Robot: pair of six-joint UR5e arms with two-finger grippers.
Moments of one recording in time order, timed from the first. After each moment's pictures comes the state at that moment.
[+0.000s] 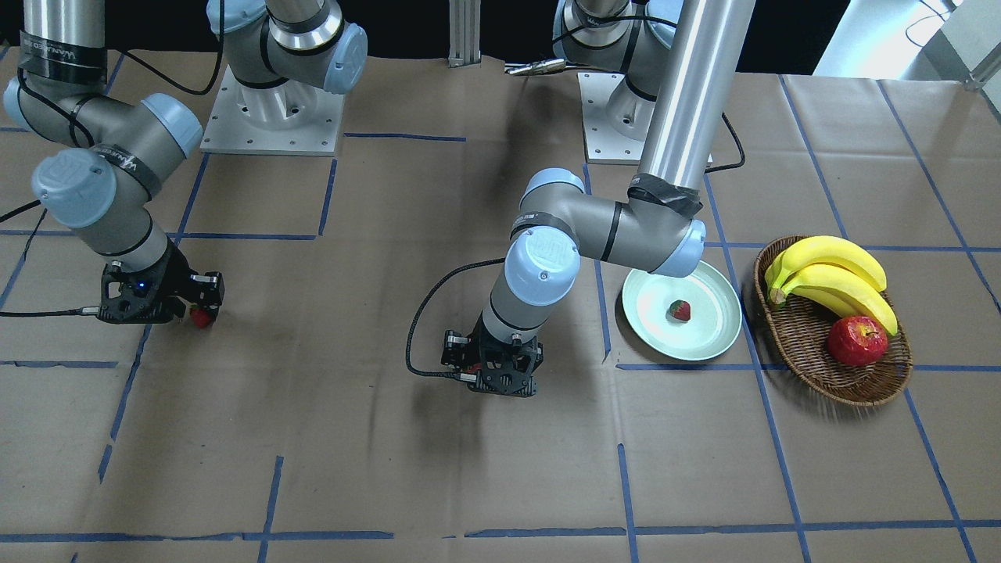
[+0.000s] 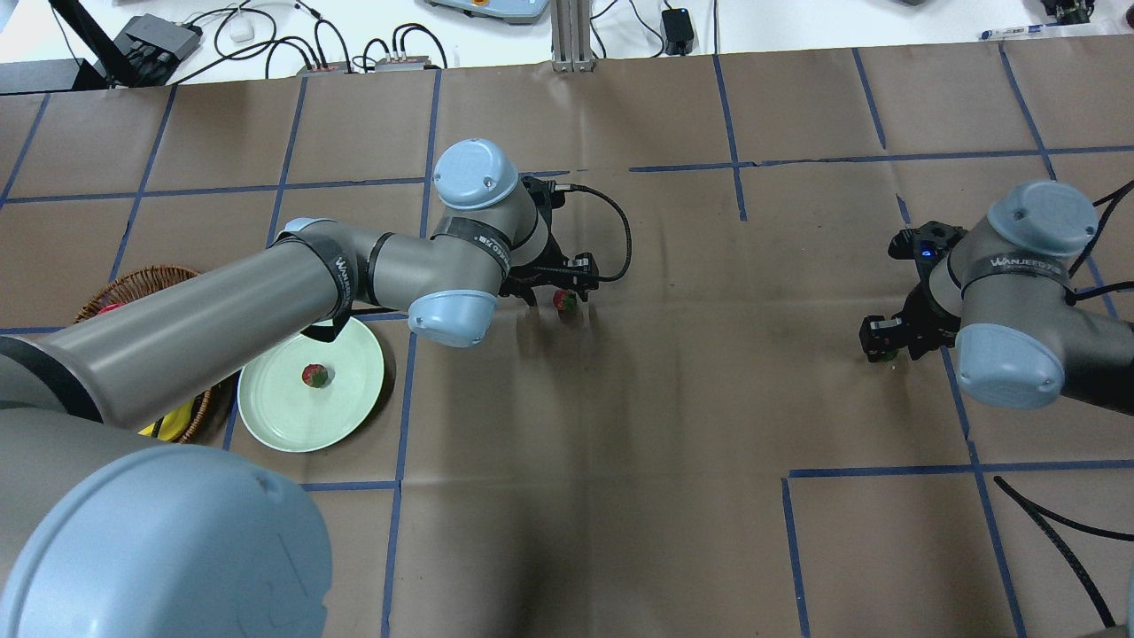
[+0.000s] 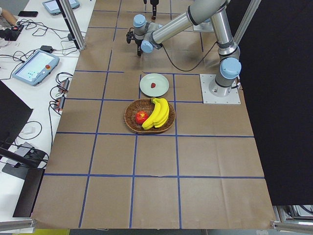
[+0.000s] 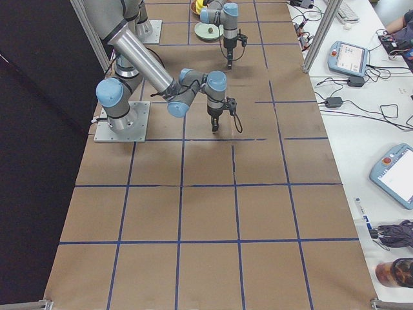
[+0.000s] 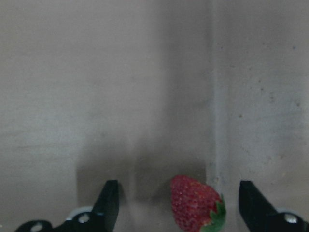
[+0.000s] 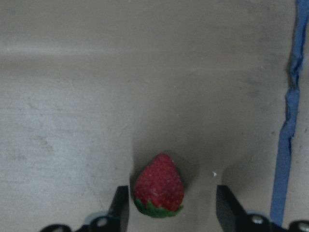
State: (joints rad) left arm -1.84 -2.13 -1.77 -0.71 1.39 -0.22; right arm 1.20 -1.34 2.20 -2.43 -1.56 -0.40
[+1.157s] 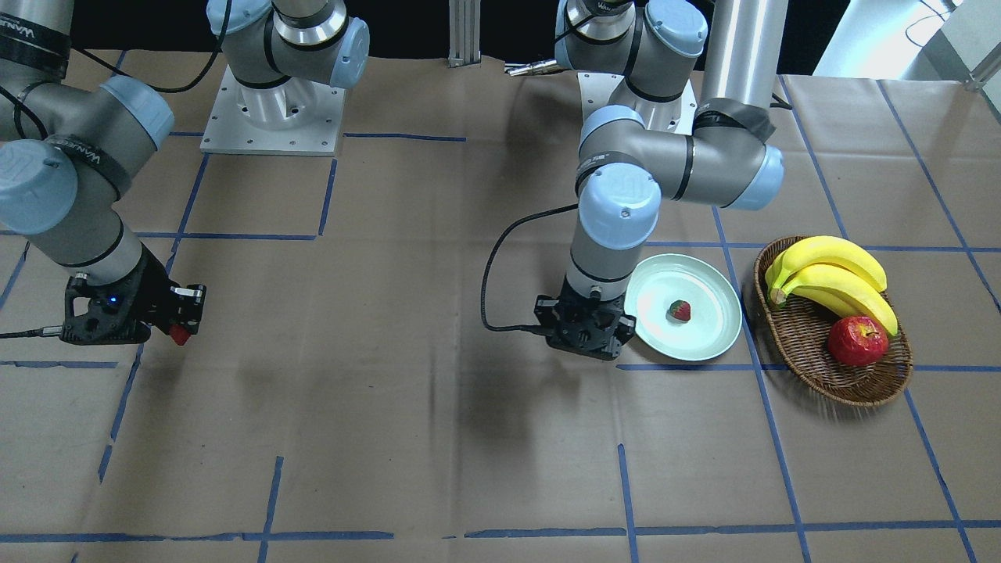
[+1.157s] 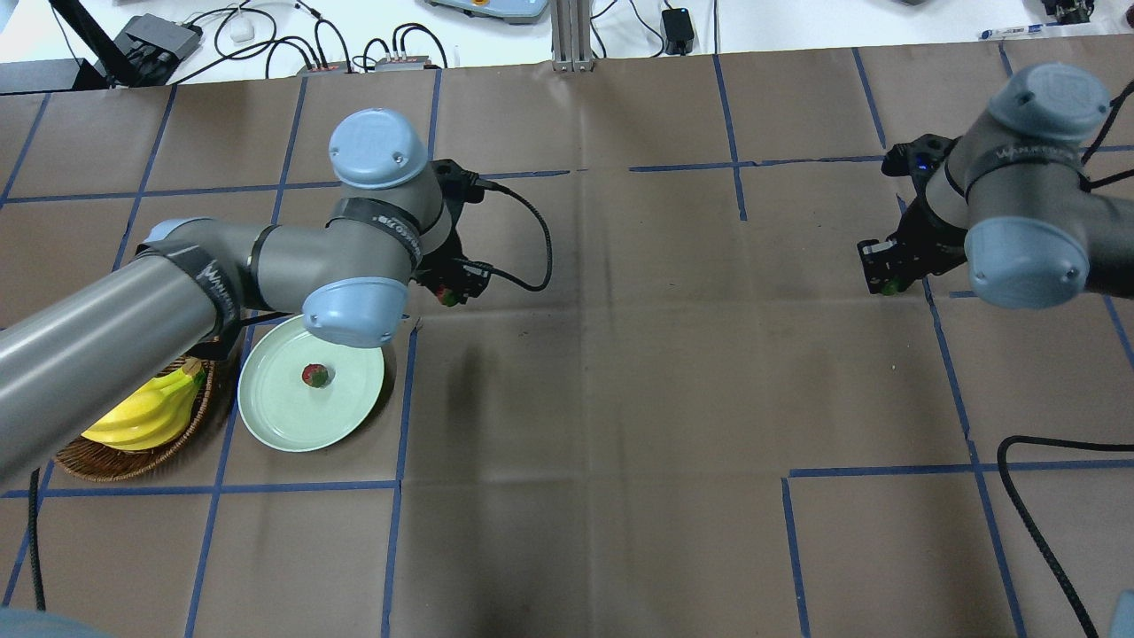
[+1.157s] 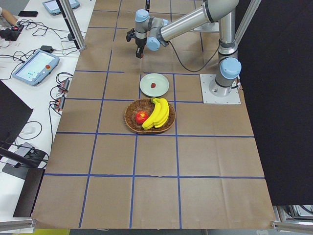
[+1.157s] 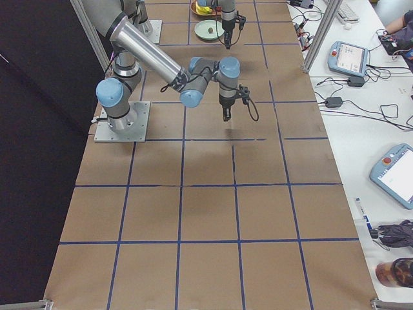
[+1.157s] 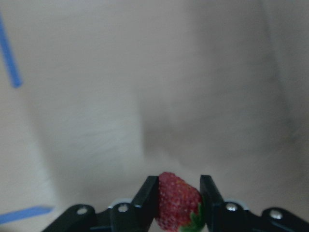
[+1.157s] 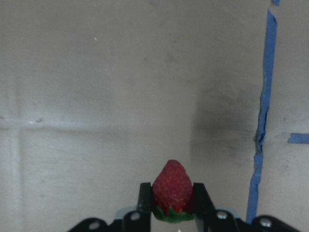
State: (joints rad) left arm -1.67 -1.87 -1.93 -0.87 1.62 0.19; right arm 1.33 -1.36 1.92 -2.13 -1.56 -0.28
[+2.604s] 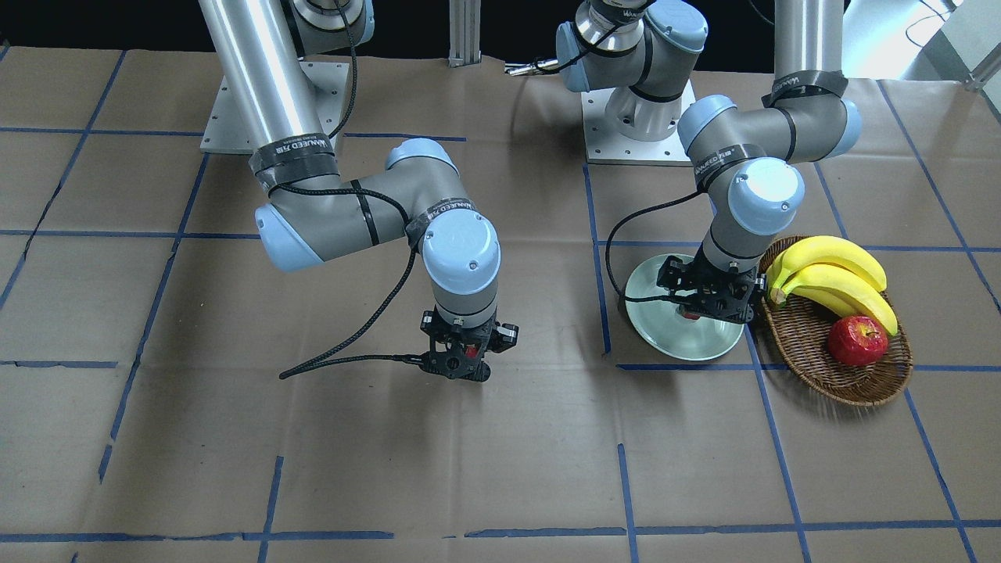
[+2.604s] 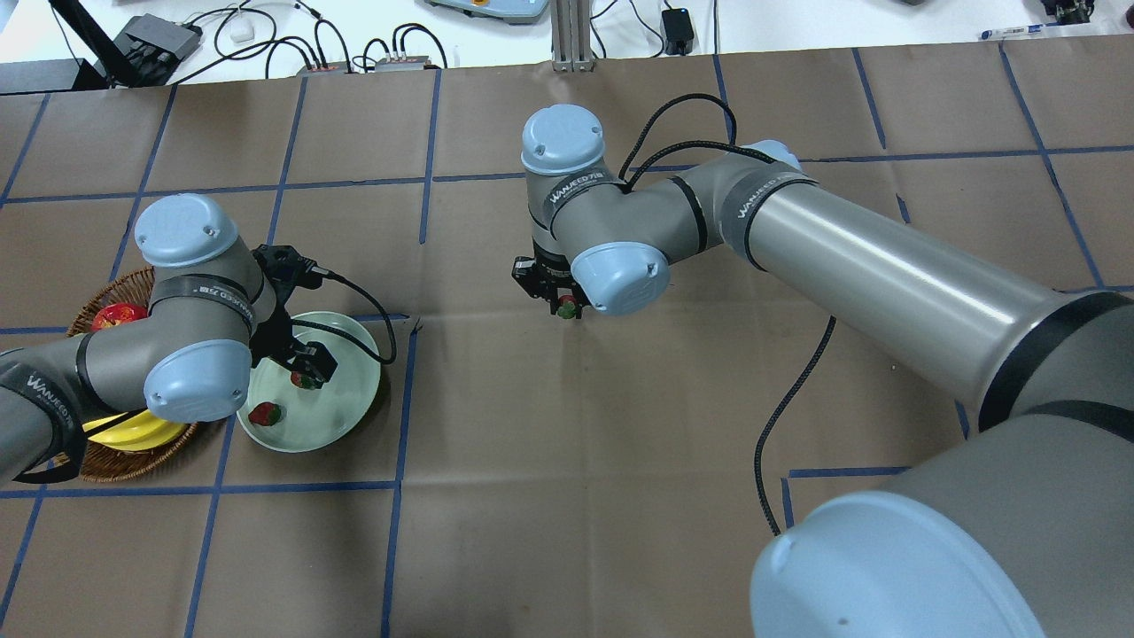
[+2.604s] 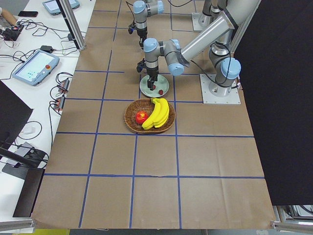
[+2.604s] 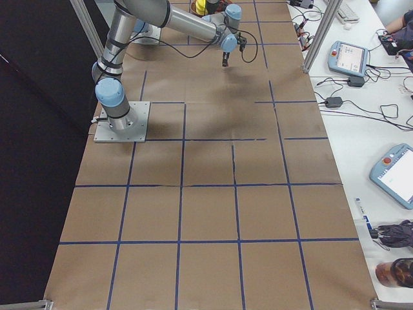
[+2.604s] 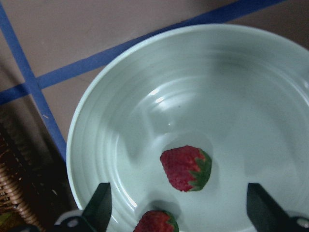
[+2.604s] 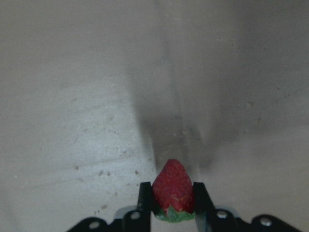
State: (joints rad) left arm -1.35 -1.76 -2.16 -0.82 1.72 0.53; right arm 1.97 -0.99 1.57 -2.12 -1.50 0.60
